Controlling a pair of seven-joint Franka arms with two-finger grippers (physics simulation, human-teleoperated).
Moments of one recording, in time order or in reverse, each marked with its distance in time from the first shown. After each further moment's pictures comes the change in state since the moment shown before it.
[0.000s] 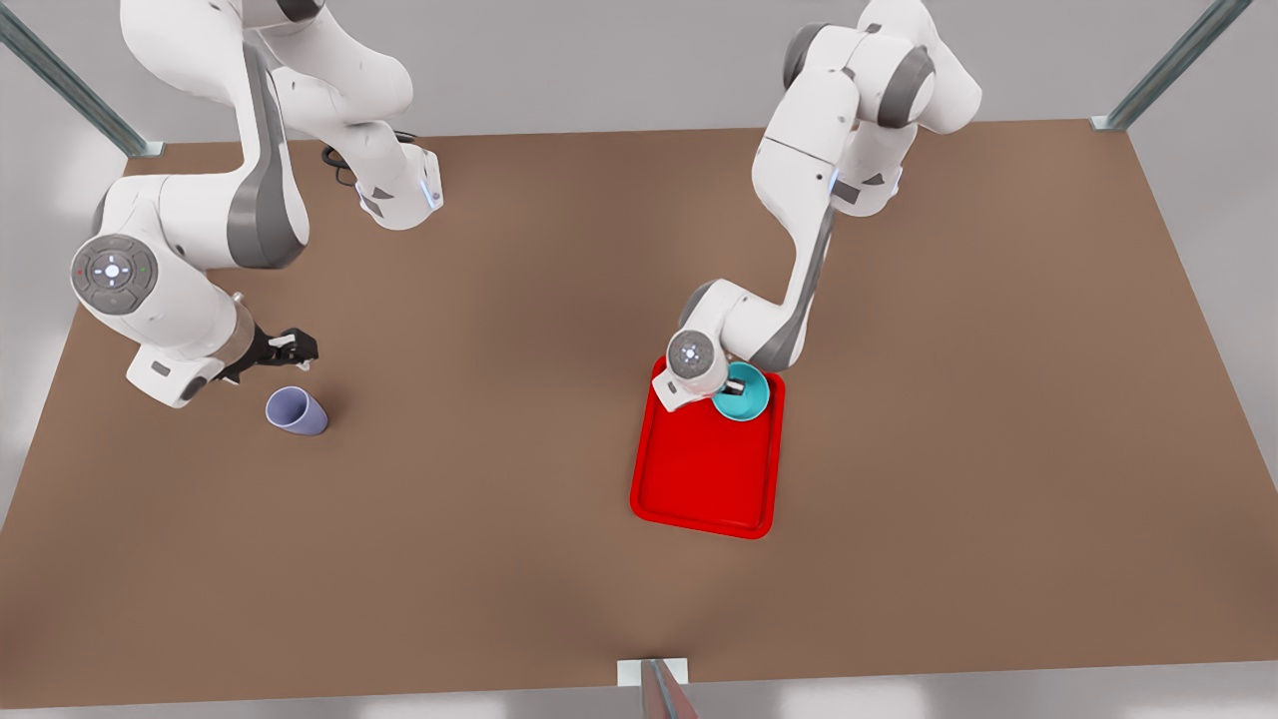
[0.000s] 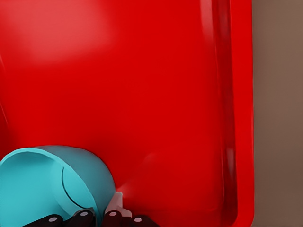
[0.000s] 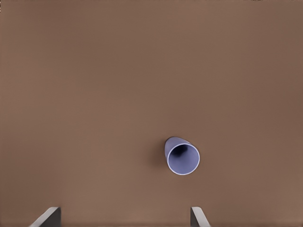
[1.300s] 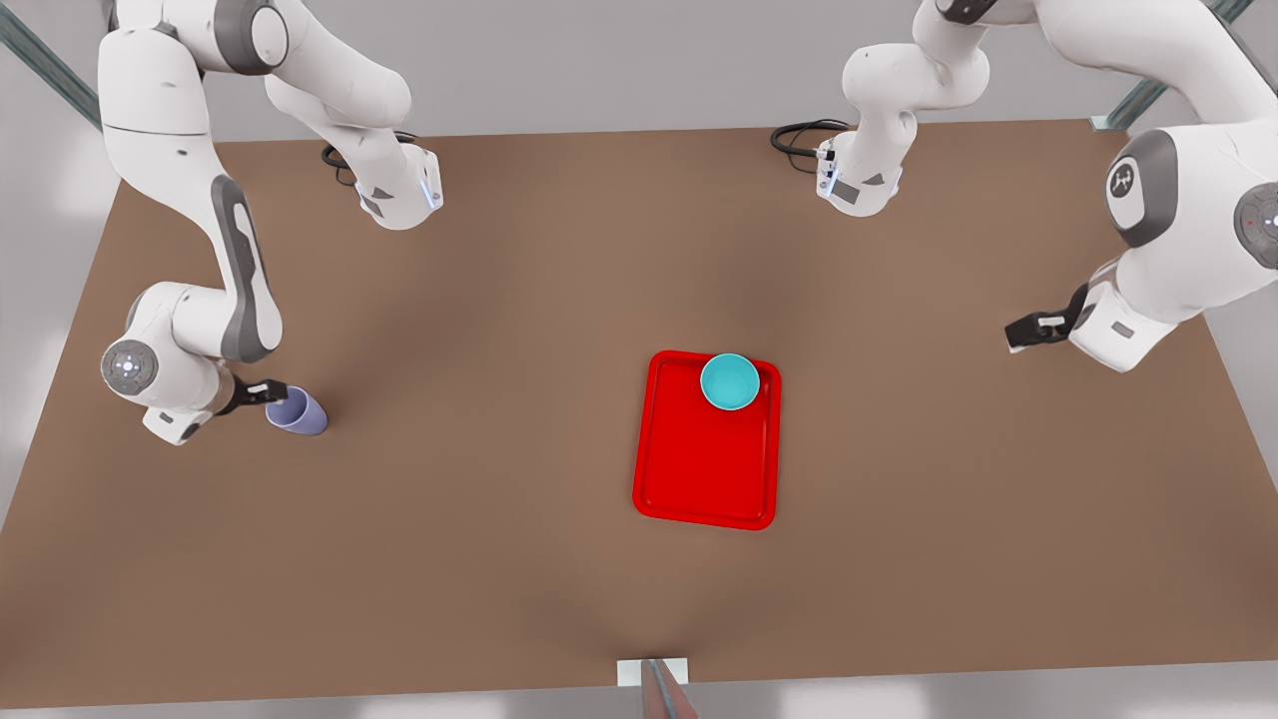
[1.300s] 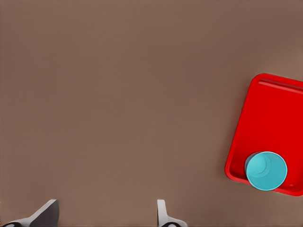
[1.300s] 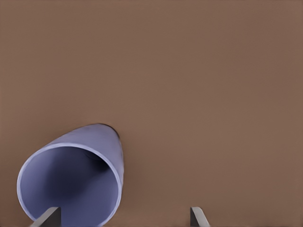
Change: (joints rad) left arm 0.854 -0.543 -0.216 0.221 0.172 -0.538 0.180; right arm -0.347 0.171 0.011 -0.476 -0.044 0.611 -0.210
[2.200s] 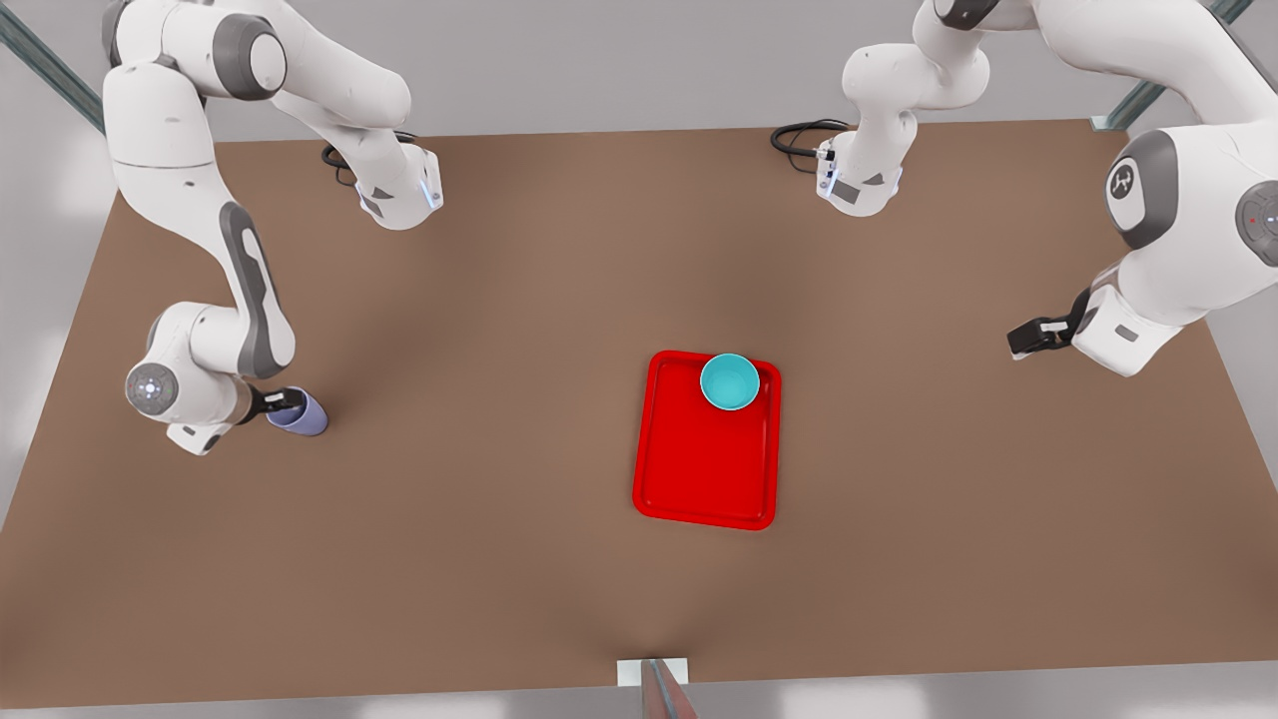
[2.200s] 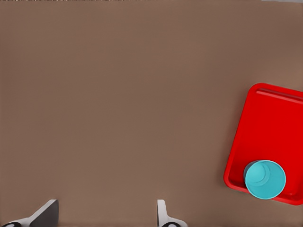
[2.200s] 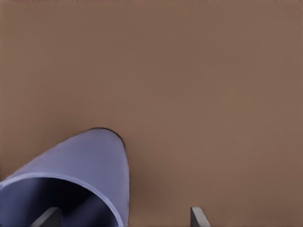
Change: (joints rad) left arm -0.001 0.020 -0.001 0.029 0.005 0.008 -0.006; right arm -0.013 0.097 0.021 0.023 0.014 0.017 0.000
